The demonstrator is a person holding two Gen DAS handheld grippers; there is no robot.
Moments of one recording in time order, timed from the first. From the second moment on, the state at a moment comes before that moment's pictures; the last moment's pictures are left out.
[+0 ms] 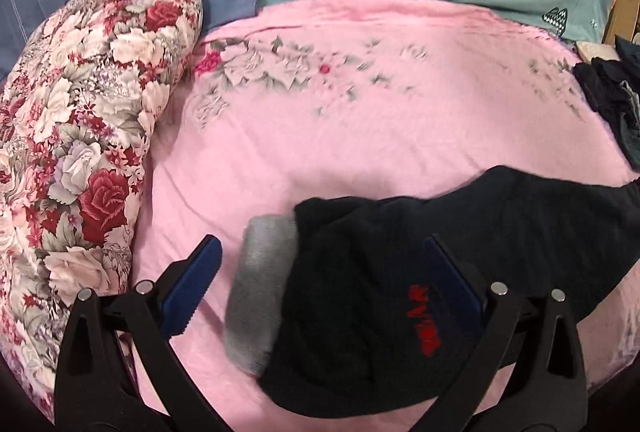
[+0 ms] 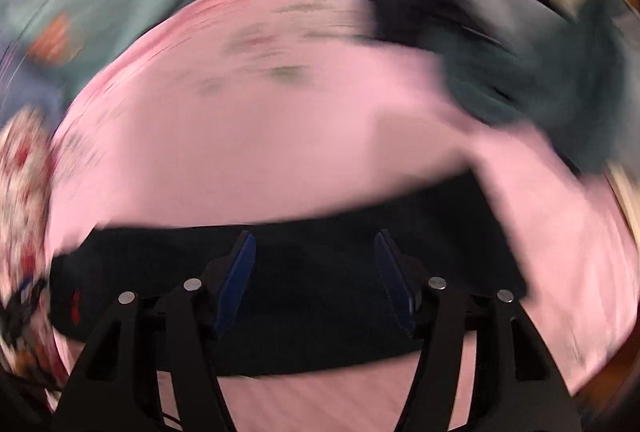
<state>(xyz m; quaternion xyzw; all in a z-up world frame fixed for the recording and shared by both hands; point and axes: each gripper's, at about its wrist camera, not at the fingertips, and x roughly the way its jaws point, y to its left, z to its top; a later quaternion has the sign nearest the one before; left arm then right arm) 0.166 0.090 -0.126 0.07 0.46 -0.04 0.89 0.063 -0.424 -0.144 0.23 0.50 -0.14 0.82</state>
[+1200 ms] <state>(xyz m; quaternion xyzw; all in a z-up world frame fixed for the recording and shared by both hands) 0.115 -0.039 -0.090 0.11 0.46 -0.08 0.88 -0.011 -0.521 -0.242 0.59 0.34 -0.06 0.73</state>
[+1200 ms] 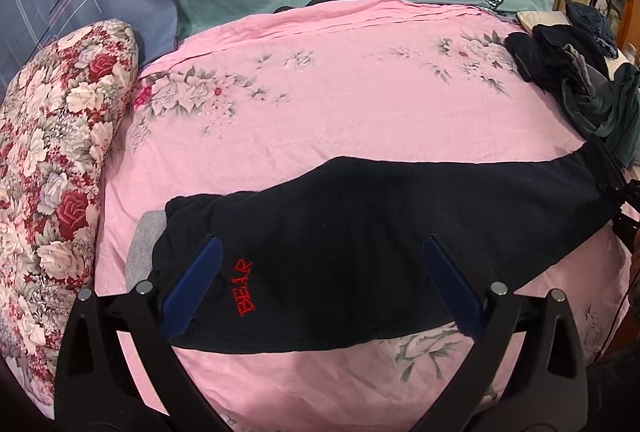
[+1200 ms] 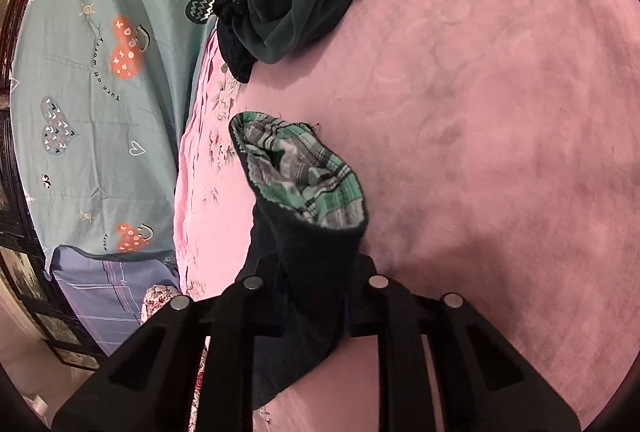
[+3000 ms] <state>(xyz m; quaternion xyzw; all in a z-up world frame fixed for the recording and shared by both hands) 0.098 0.124 -0.118 -0.03 0.47 0.03 0.88 0.042 -0.151 -0.132 -0.18 0.52 0.20 0.81</state>
